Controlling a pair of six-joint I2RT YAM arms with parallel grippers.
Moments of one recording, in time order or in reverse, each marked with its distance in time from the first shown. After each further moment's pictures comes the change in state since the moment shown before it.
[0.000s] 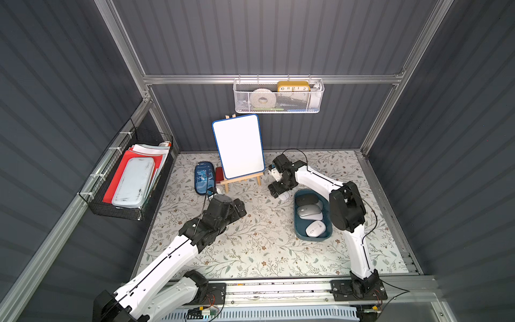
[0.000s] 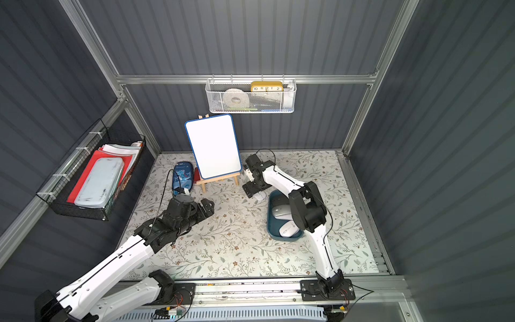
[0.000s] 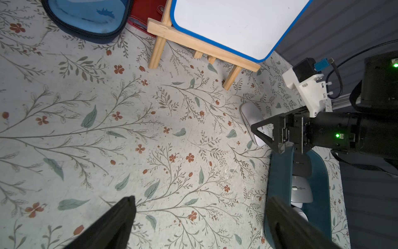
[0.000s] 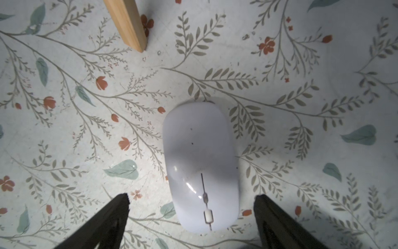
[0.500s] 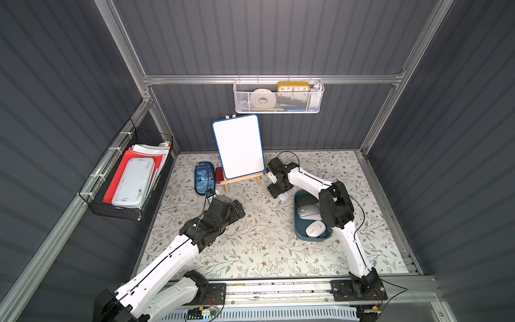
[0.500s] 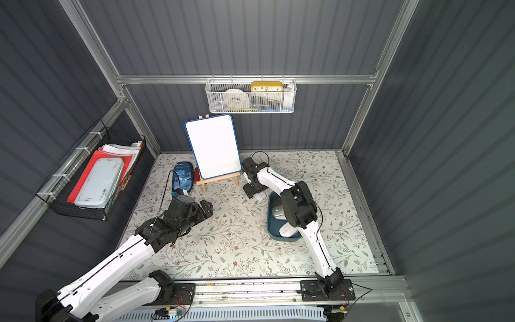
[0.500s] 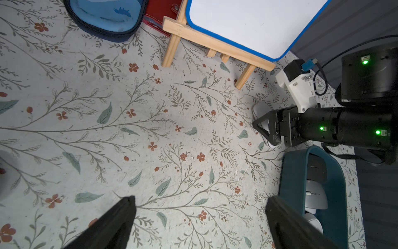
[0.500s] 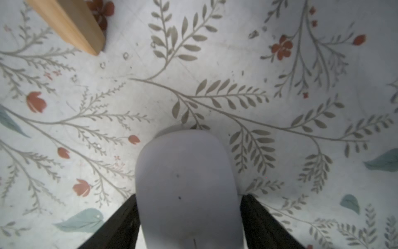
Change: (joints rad) left arm 0.000 0.019 0.002 -0.035 -0.028 -0.006; right arm 0.021 0.143 0.124 -0.038 0.085 0.011
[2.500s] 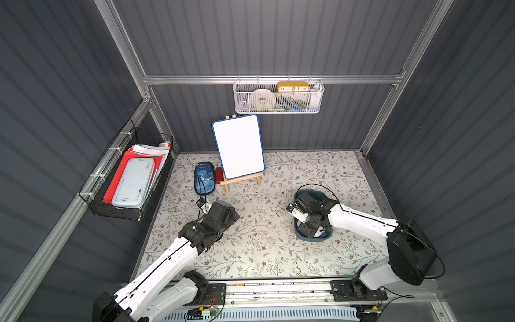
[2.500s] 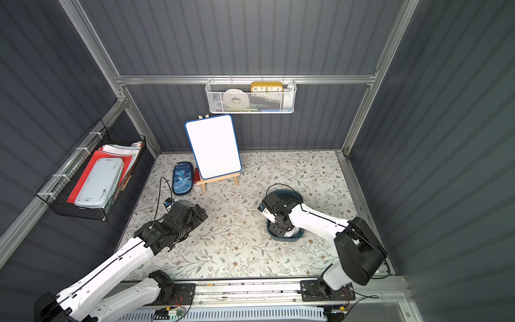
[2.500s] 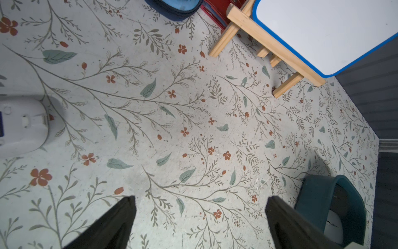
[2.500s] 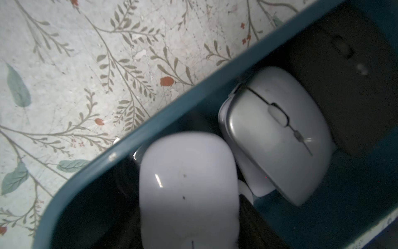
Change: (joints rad) left arm 0.007 -0.029 -0.035 -0.132 -0.072 -0.238; right arm 0.105 -0.893 -1.088 0.129 0.111 -0.246
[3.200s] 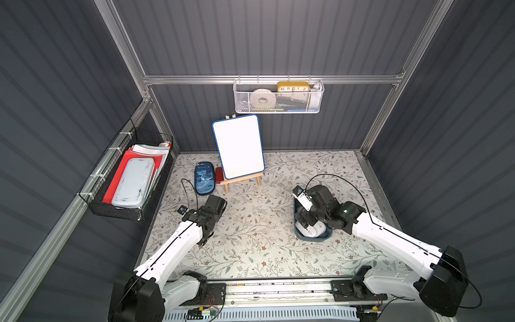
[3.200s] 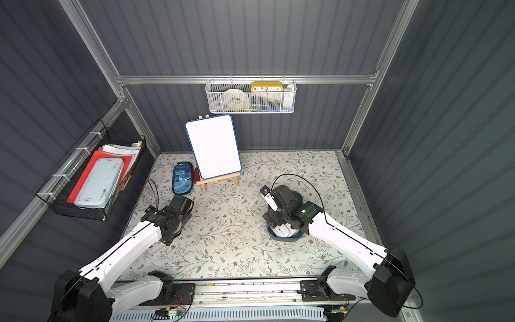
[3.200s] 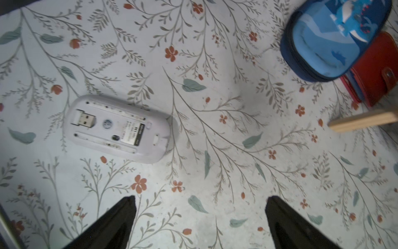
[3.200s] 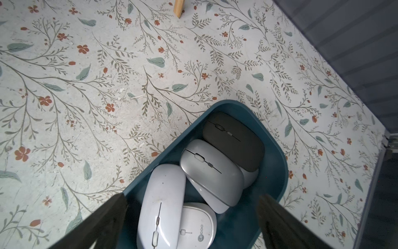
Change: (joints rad) left arm 0.246 0.204 0.029 -0.187 -0.190 -0.219; right arm 0.009 -0.290 0.007 0.166 -0.007 0.080
